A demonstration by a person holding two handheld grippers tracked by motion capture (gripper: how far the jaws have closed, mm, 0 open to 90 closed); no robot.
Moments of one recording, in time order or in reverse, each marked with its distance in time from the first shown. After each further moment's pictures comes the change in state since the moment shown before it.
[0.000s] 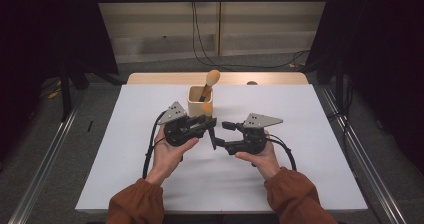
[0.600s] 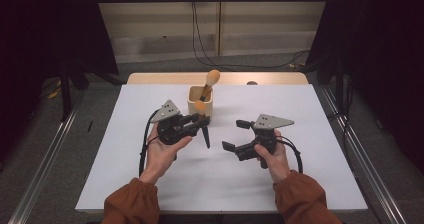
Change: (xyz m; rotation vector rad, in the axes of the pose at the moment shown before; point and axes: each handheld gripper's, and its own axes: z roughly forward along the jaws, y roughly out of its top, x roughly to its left) left arm 0.011 0.003 -0.014 0.012 0.031 -0.003; right arm -0.005 -0.002 -0.025 0.006 -0.043 0.007
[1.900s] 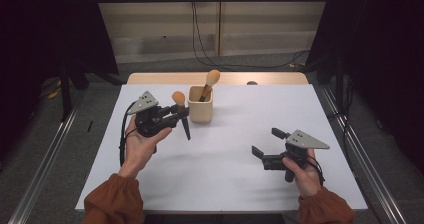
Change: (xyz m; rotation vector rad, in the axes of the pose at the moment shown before) left arm 0.028 0.023 -0.041 0.001 0.094 0.035; right arm -0.004 -0.041 -0.073 -0.072 -0.295 0.036
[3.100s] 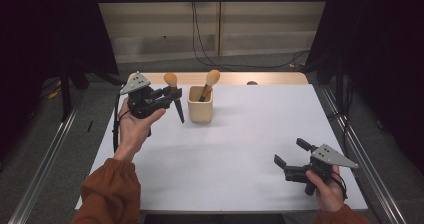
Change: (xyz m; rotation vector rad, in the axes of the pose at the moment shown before) left arm 0.027 0.037 0.004 -0.024 0.054 0.010; right arm -0.017 -0.024 -0.054 -0.019 -0.127 0.014
